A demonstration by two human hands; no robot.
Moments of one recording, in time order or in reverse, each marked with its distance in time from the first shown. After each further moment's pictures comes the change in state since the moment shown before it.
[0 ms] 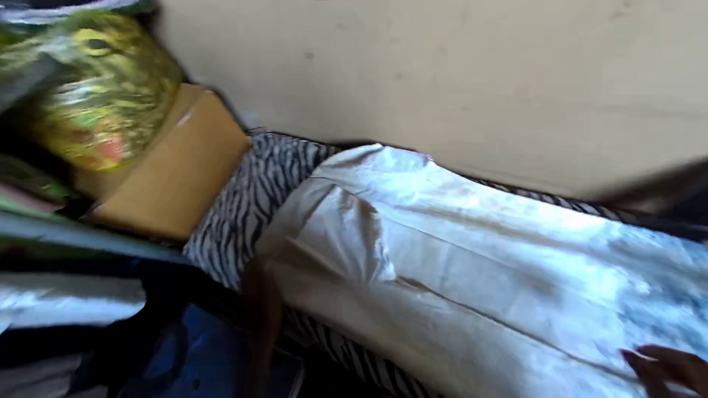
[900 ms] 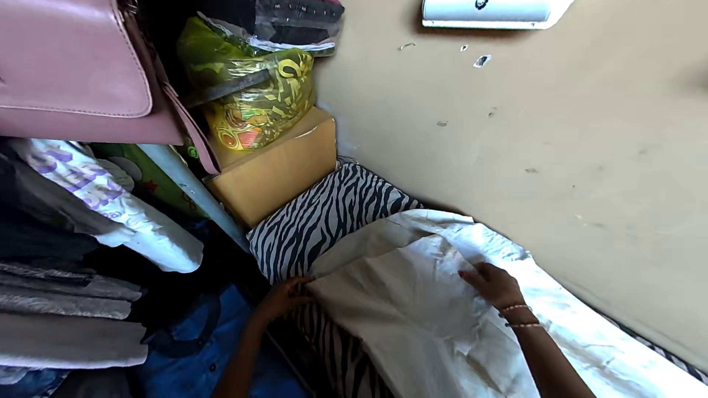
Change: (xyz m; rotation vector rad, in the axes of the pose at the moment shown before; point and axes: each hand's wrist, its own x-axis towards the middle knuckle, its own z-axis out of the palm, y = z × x) left_hand 0.041 -0.110 -0.003 -0.599 -0.592 -0.178; right_hand 0.241 -0.273 0.120 0.168 -0.279 -0.311
